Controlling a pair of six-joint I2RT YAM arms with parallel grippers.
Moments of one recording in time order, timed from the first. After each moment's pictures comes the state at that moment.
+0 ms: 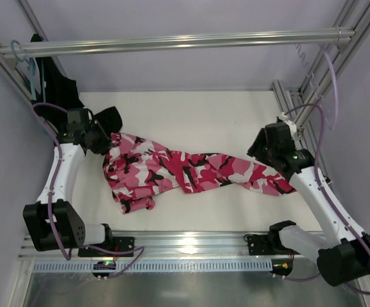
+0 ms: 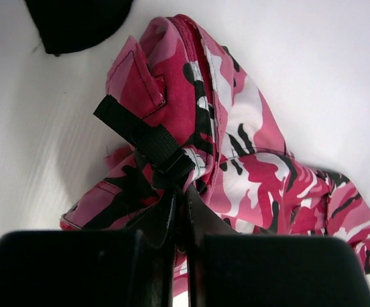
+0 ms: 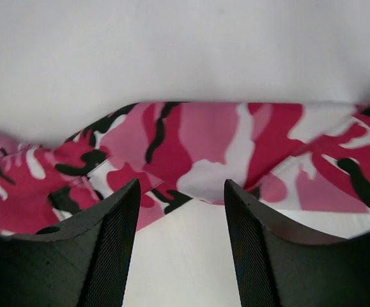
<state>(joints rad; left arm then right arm) 0.10 1.33 1.15 -0.70 0.16 -0.49 0.22 1.01 0.95 -0.74 0.21 0.68</state>
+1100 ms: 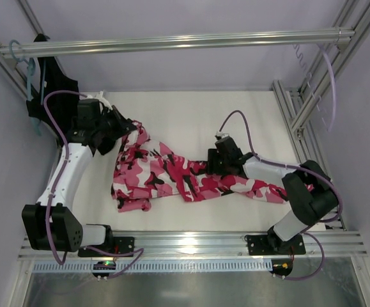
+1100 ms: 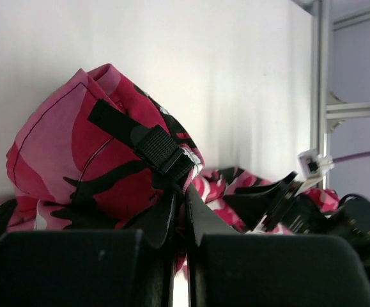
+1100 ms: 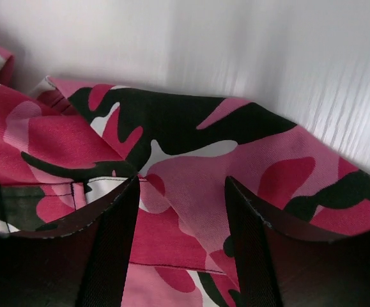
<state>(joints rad) -0.06 1.32 1.17 -0.46 0.38 -0.58 0.56 1.61 0.83 -0.14 0.02 0.50</state>
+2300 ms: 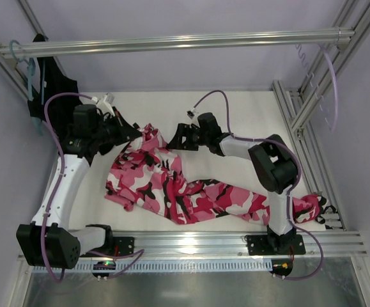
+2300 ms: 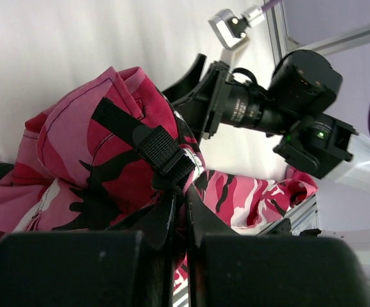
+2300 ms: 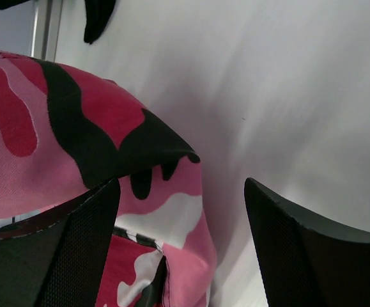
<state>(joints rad) -0.08 1.19 1.13 -0.49 0.56 -0.52 0.56 2.00 1.23 0.22 -0.48 0.62</state>
